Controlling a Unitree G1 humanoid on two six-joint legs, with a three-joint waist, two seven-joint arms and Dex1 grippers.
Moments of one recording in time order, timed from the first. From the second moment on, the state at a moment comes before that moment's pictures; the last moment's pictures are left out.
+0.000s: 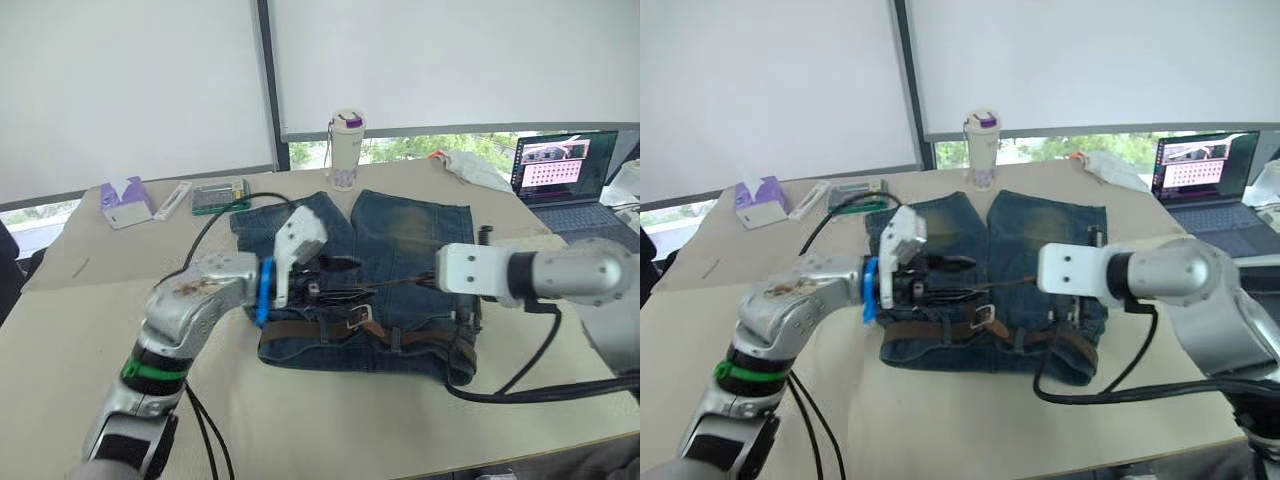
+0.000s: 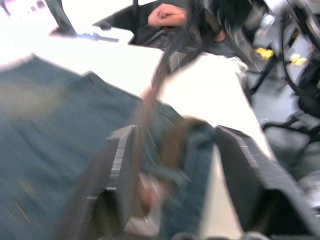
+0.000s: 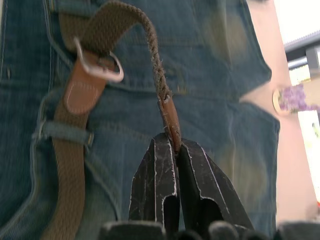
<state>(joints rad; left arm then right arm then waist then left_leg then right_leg) -0.72 0.45 -0.22 -0.28 -0.52 0.78 -0.87 -0.56 -1.05 0.15 -0.50 0.04 0.49 1.09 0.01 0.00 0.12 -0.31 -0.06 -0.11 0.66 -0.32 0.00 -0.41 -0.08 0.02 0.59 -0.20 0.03</state>
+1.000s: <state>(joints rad) -0.57 0.21 0.08 -0.14 -0.37 0.79 -0.46 -0.44 -0.71 0.20 -0.51 0.05 0.77 0.79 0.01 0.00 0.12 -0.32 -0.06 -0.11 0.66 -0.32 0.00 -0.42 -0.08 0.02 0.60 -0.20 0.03</state>
